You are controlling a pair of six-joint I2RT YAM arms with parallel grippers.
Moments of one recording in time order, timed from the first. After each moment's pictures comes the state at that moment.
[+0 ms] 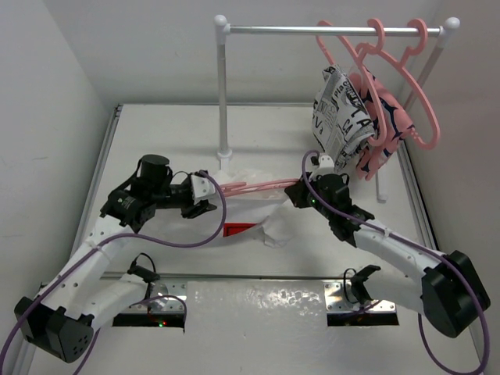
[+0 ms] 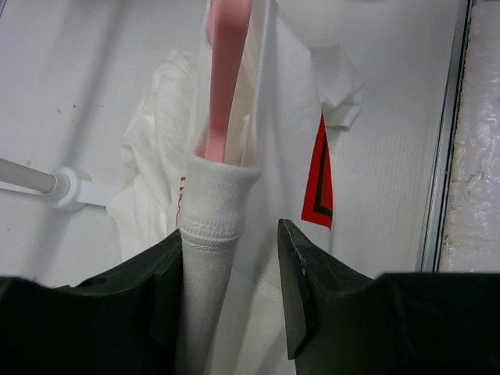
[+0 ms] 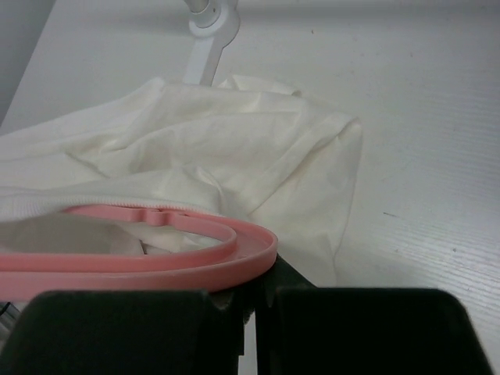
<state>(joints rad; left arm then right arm) -0.37 0.91 0.89 -0.66 0.71 0.74 0.54 1.09 0.47 0.23 0.03 0.47</state>
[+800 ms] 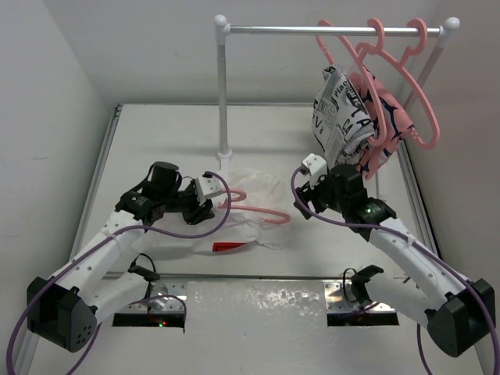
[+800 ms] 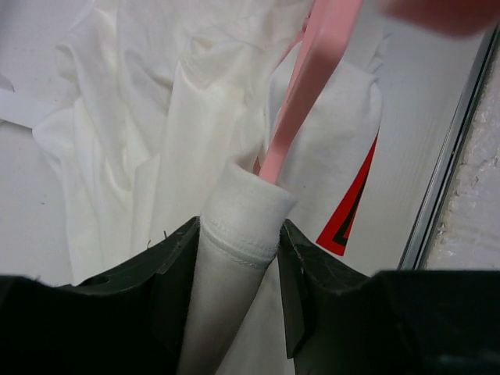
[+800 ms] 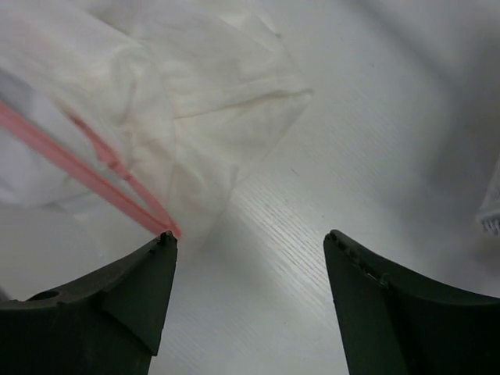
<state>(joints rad) -0.36 0.99 0.76 -0.58 0.61 0.60 0.47 0.96 0.62 -0.27 -0.11 -0.17</state>
